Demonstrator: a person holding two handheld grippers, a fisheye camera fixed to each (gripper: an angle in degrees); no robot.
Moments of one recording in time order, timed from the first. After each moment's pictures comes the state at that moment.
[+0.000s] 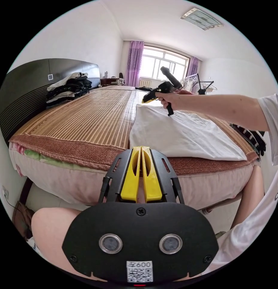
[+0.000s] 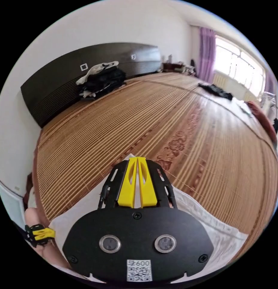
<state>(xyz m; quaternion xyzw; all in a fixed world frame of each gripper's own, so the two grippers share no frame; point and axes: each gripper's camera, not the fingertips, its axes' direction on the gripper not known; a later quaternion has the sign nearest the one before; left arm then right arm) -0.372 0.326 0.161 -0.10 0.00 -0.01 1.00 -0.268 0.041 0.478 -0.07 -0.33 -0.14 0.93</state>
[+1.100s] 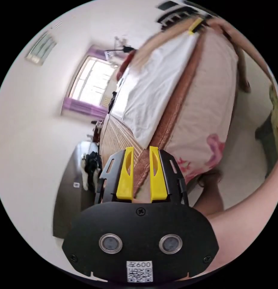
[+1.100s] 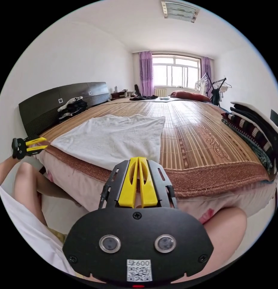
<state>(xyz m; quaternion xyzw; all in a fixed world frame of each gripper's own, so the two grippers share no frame) -0.191 0.323 0.157 -0.10 -0.13 0.62 0.77 0.178 0.437 0.264 -0.03 -0.22 0.05 0.97</state>
